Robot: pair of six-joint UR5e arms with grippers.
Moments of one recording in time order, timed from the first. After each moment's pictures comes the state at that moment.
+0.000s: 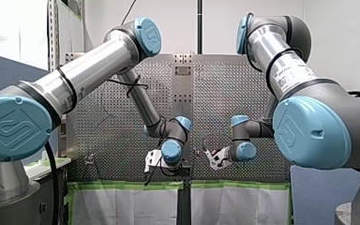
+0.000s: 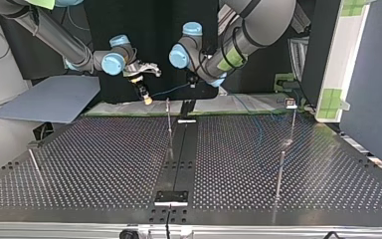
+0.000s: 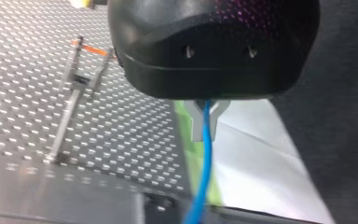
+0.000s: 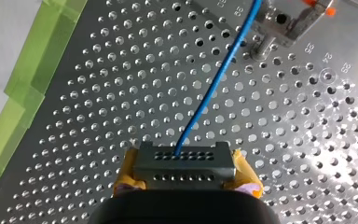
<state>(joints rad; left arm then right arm) -0.66 -2.48 -1.57 -2.78 -2.09 -1.78 1.96 -0.71 1.68 -0.68 1.32 1.05</state>
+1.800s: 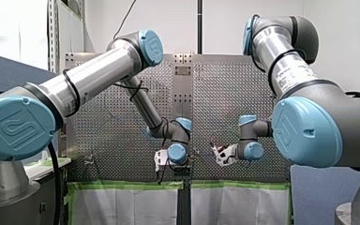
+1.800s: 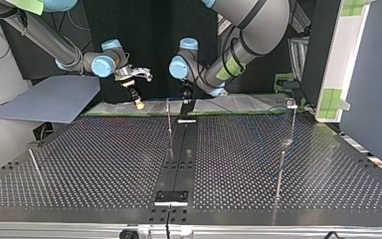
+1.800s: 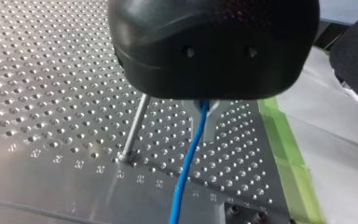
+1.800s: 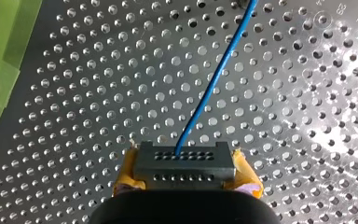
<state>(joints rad) -0.62 -2.55 -1.44 -2.65 -2.04 -1.81 1.89 -0.71 1.67 -0.74 1.24 1.11</state>
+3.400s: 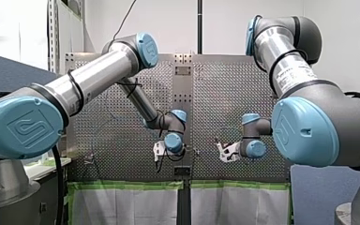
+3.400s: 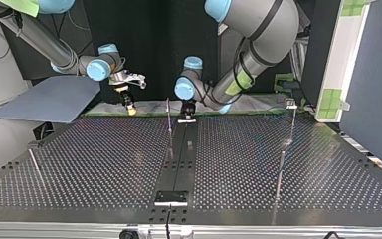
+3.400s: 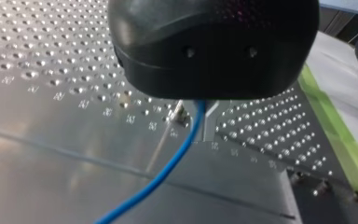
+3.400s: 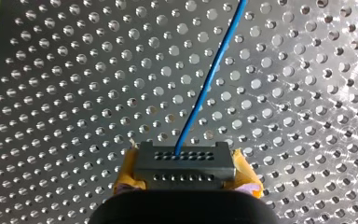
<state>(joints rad) -0.53 -2.55 -1.31 -2.77 -1.93 -1.80 1.86 -0.71 1.64 -0.74 1.29 1.17</state>
